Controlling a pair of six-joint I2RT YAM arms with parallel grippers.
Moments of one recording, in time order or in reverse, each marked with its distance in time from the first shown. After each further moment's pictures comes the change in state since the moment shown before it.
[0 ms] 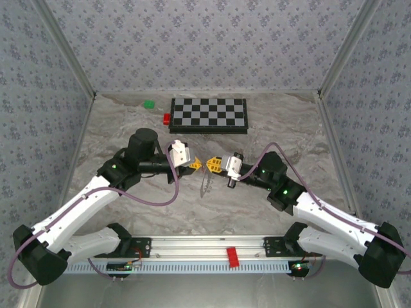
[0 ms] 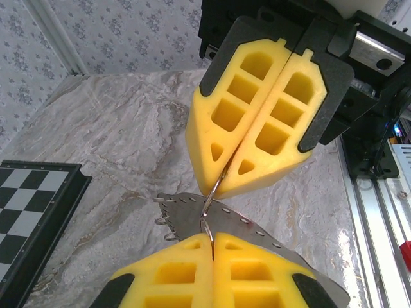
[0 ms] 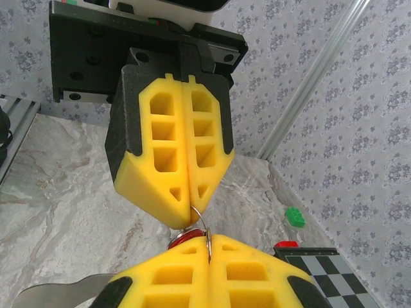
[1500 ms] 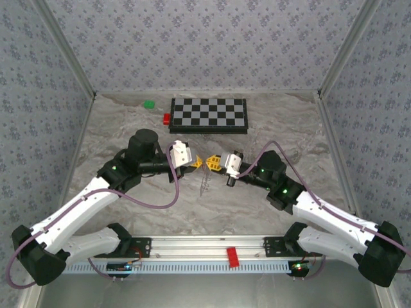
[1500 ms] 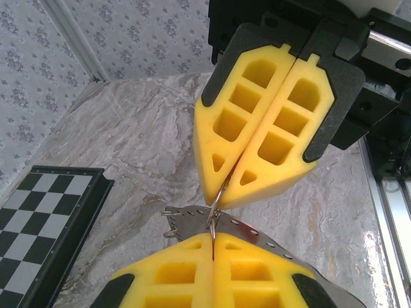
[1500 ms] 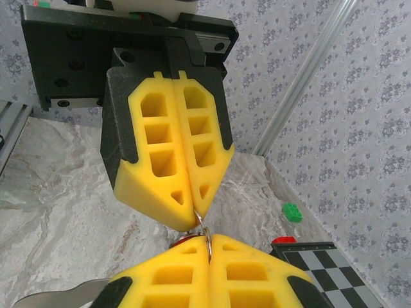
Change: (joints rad) left arm -0.025 -0.010 0.002 0.035 -0.082 0.014; right arm 0.004 0.007 0.021 -0.016 0.034 0.022
